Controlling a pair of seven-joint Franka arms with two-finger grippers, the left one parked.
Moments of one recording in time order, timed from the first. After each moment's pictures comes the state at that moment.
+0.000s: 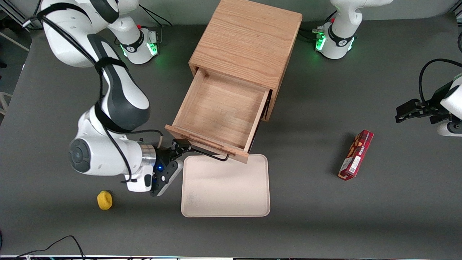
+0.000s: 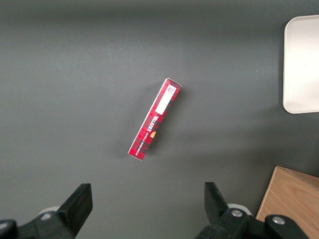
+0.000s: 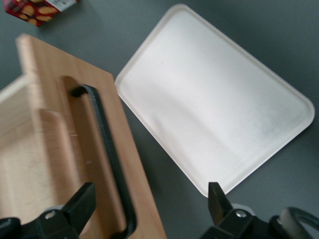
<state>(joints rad) 0.18 0.73 0.26 -0.99 0.27 1.72 -0.42</state>
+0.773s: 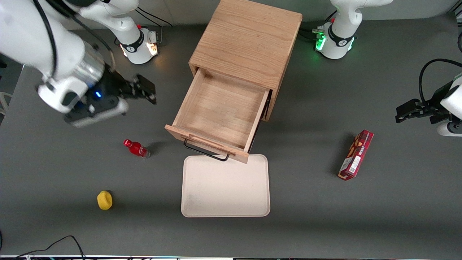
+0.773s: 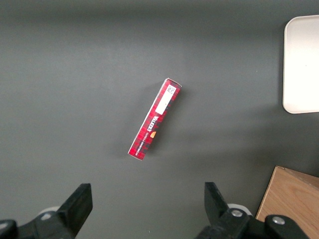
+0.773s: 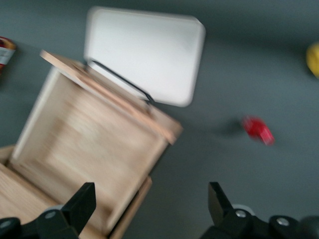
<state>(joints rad) 0.20 0.24 0.20 -1.11 0.10 1.33 0.30</state>
